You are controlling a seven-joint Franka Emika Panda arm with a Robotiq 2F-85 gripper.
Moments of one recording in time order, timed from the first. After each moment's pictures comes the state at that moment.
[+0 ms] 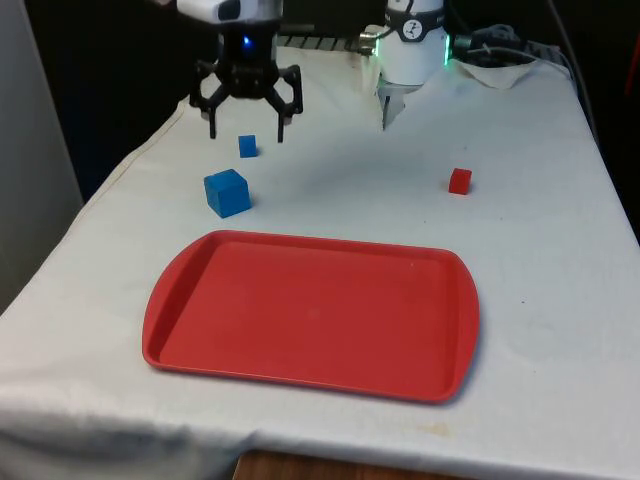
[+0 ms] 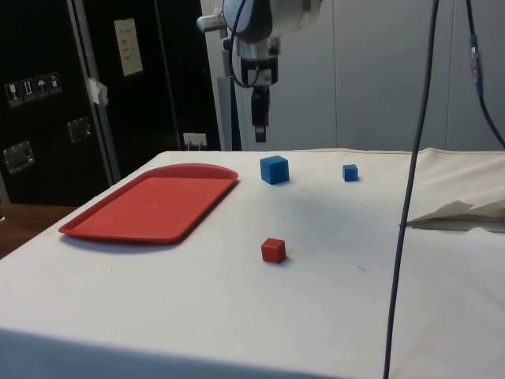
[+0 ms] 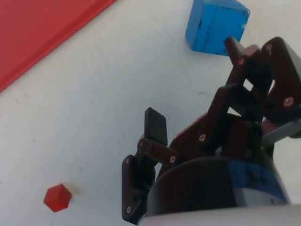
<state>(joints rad) 0.38 0.37 -0.74 -2.19 0.31 2.56 -0.79</state>
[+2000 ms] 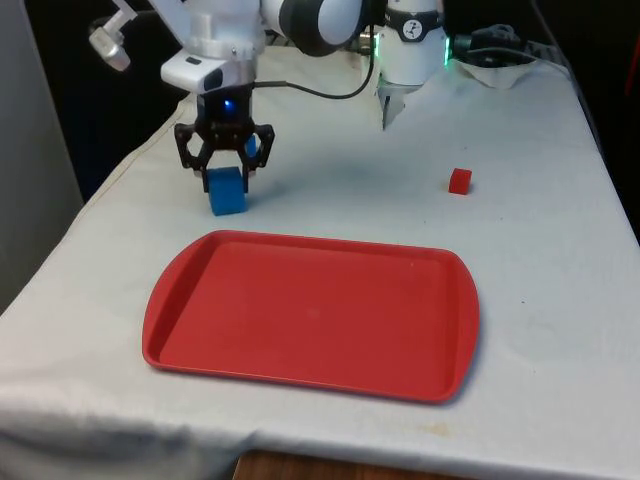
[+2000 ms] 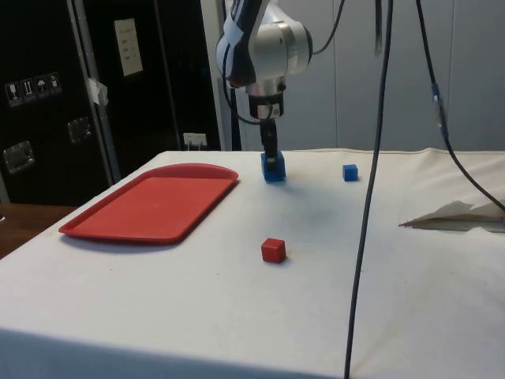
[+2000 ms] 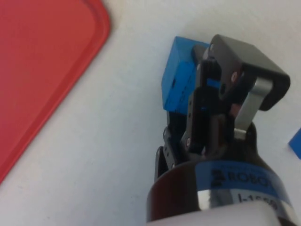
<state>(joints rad) 0.34 0.65 -0.75 -2.08 0.64 2.59 -1.20</state>
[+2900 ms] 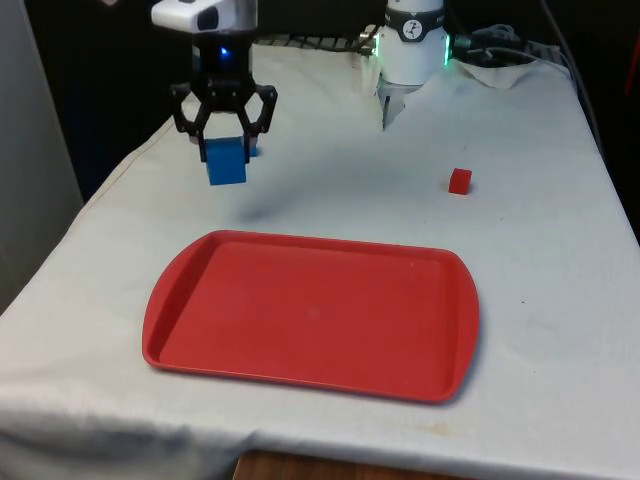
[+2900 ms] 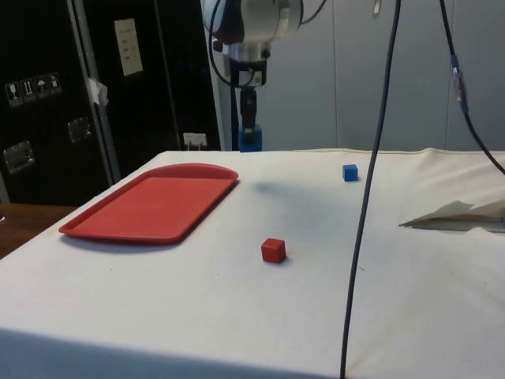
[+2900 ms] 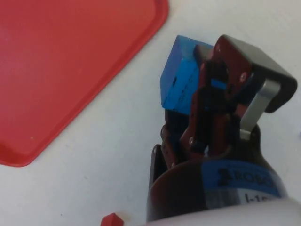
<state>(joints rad) 0.39 0.51 -0.79 -2.05 0.59 2.53 -1.13</state>
